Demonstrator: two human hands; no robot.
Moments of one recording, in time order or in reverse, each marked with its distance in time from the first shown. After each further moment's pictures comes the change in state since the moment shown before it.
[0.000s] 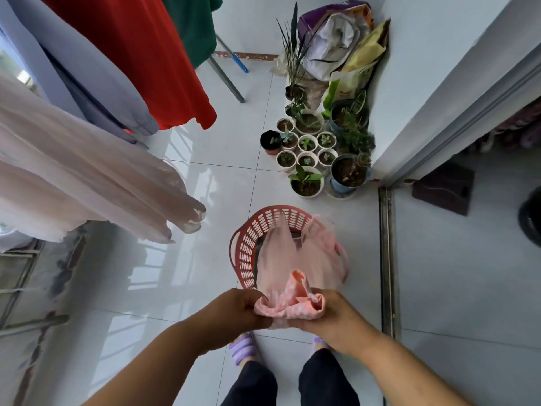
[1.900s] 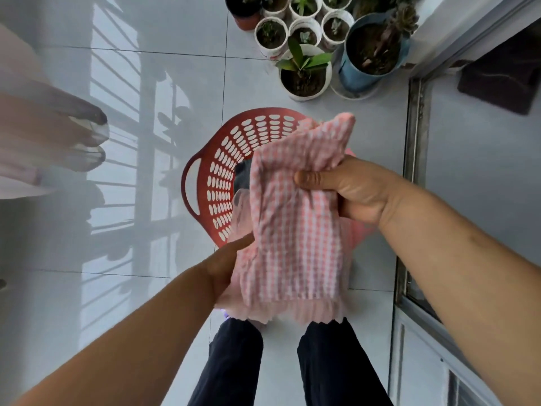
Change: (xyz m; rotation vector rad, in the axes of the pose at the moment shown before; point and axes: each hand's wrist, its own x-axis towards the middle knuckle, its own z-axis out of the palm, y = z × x) left_hand 0.247 -0.168 0.055 -1.064 0.162 -0.506; right_hand 0.218 0.115 -0.079 0.527 -0.092 0.229
